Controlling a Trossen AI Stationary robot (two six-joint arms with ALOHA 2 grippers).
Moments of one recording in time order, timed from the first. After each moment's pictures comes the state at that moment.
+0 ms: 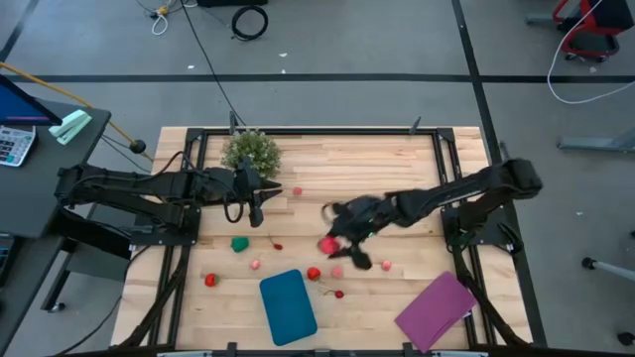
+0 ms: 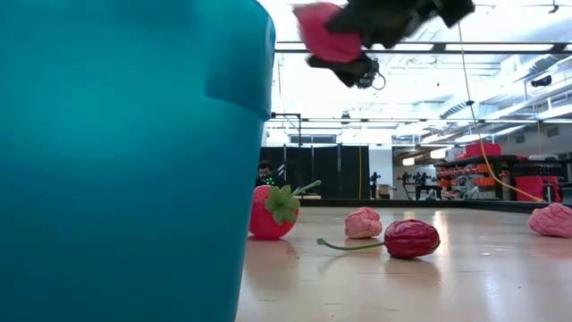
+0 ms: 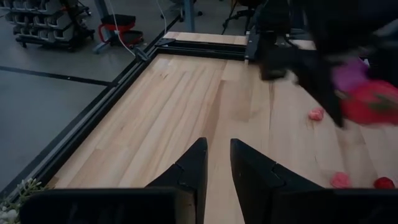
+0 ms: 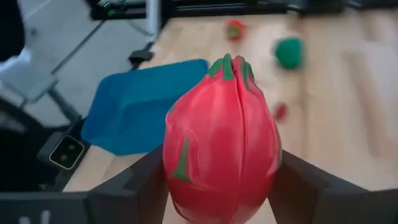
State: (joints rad) left arm -0.04 0.98 0.76 -0.15 -0.32 -0.09; right arm 0.15 1.56 1.00 0.01 -0.26 0.08
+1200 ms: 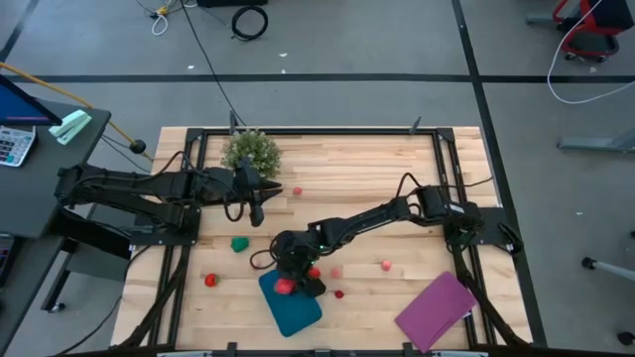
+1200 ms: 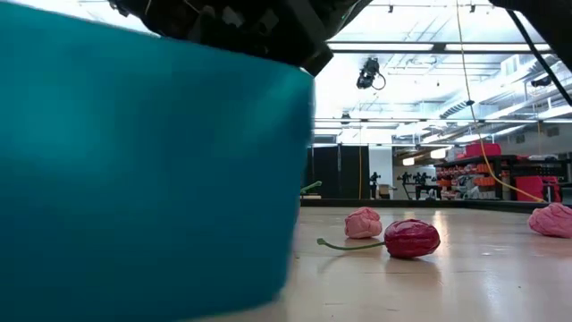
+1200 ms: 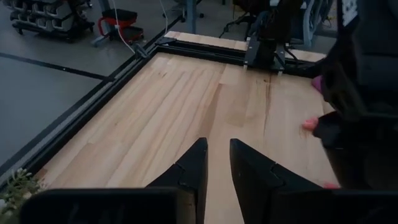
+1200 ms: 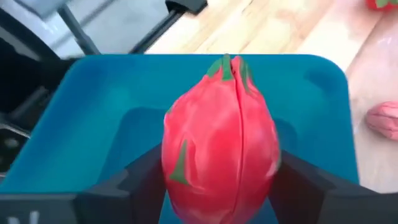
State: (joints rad) left arm -0.04 0.98 0.76 -0.14 -0.32 -0.18; right arm 0.18 2.31 1.74 -0.22 -0.51 -0.21
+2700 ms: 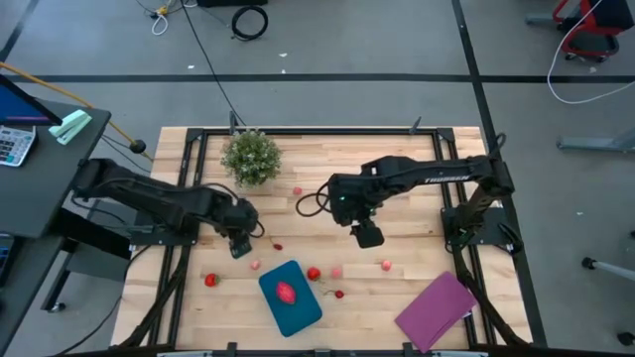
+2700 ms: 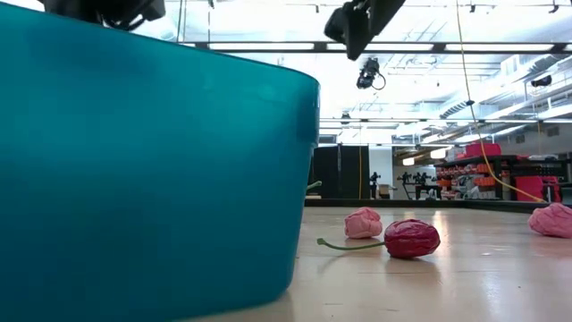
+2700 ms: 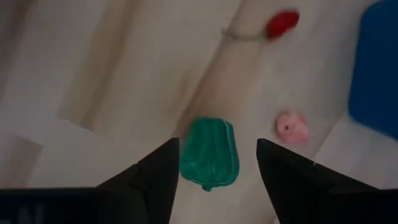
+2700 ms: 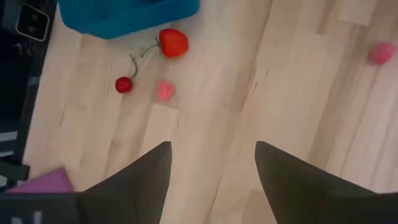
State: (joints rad) left arm -0.18 1.22 0.76 -0.87 -0.01 -0.67; right arm 0.05 1.76 1.74 -1.23 -0.19 -0.15
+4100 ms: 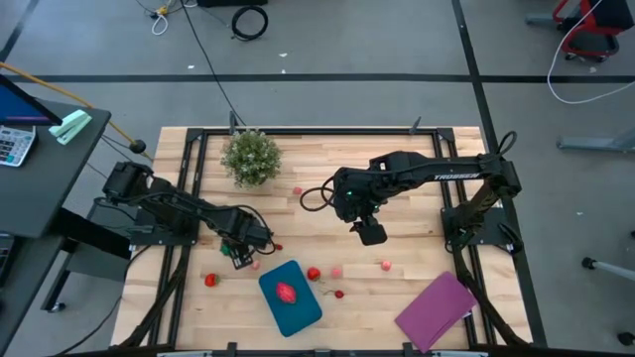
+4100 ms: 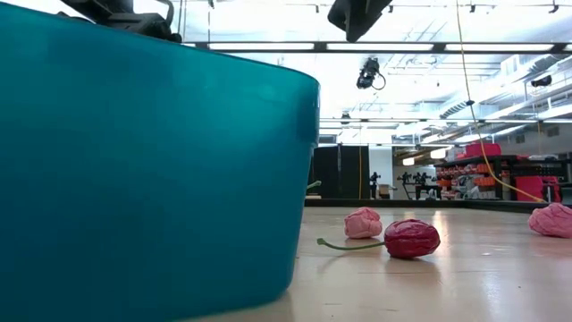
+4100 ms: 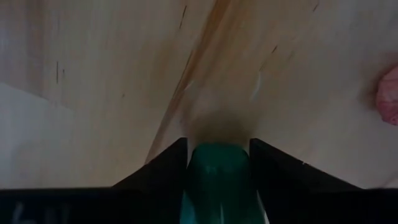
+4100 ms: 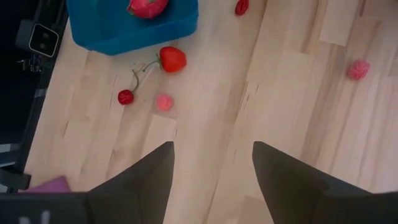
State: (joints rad) left arm -0.25 1.55 0.76 -0.86 0.02 -0.67; right arm 0.05 1.71 1.74 -1.20 -0.19 -0.15
